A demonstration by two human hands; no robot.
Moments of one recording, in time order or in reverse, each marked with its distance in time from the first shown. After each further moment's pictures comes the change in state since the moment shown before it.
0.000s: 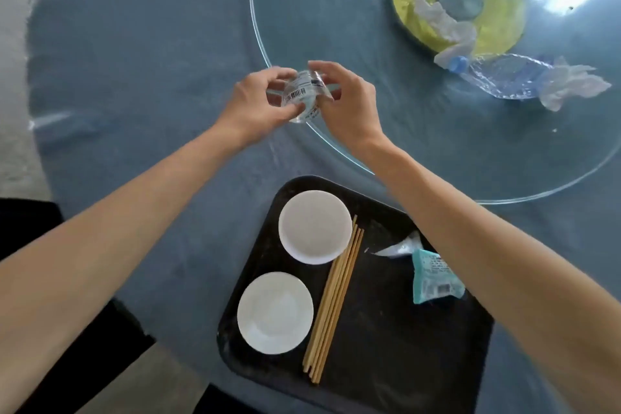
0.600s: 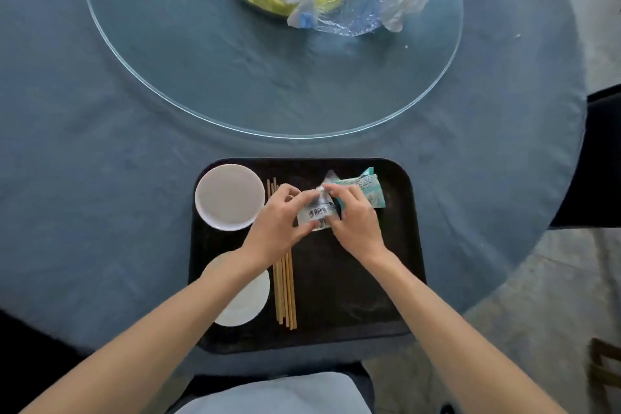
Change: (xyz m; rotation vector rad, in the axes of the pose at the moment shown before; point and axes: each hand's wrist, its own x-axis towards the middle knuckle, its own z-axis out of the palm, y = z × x) left_hand -0.189 -0.001 0.170 0.246 -0.473 0.455; right_hand -0.298 0.111 -0.067 -0.248 0.159 0.332
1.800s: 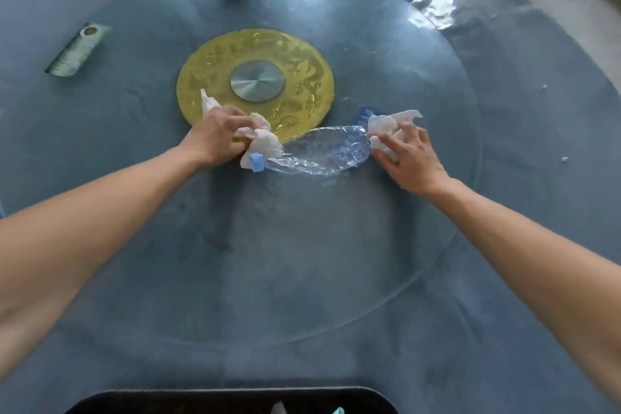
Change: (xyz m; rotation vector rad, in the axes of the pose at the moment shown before) left_hand 0.464 -0.100 -0.143 0.386 0.070 -0.081; right_hand 0.475 0.165 -0.159 -0.414 0.013 -0.180
